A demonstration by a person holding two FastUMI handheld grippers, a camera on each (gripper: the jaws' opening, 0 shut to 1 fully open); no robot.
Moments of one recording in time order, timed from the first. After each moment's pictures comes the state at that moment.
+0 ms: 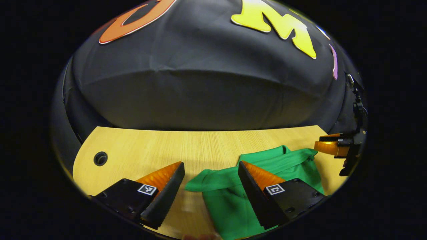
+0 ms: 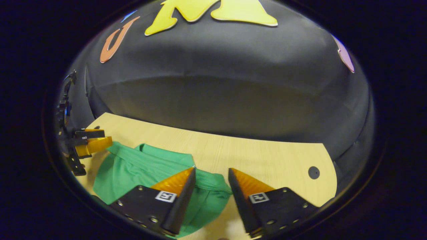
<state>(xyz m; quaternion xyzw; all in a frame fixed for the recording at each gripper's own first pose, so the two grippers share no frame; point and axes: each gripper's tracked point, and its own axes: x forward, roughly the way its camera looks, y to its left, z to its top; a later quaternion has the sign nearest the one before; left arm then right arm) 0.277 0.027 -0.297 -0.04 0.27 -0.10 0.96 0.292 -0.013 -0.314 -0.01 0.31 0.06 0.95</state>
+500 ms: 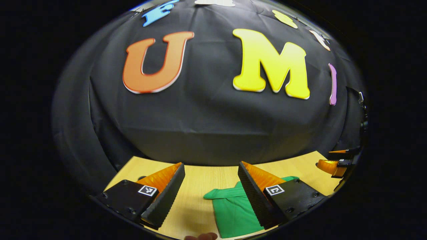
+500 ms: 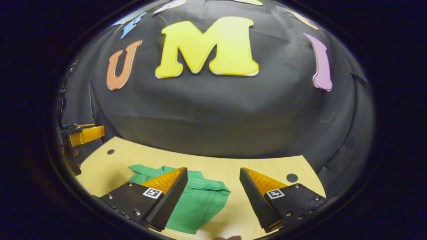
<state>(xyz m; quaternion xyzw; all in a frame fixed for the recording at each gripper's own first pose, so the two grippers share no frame) 0.202 0.052 -0.101 -0.01 0.13 -0.03 0.99 0.210 -0.009 -0.164 0.04 0.20 0.03 0.98</state>
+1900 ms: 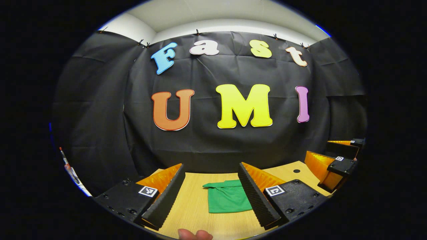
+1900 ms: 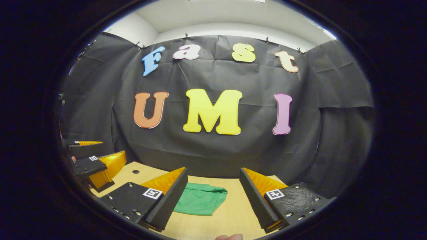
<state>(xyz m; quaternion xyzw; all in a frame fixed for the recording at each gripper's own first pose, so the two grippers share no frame) -0.032 -0.002 -0.032 0.02 0.01 0.01 1.00 -0.027 0.014 -0.046 0.01 0.02 0.00 1.00</state>
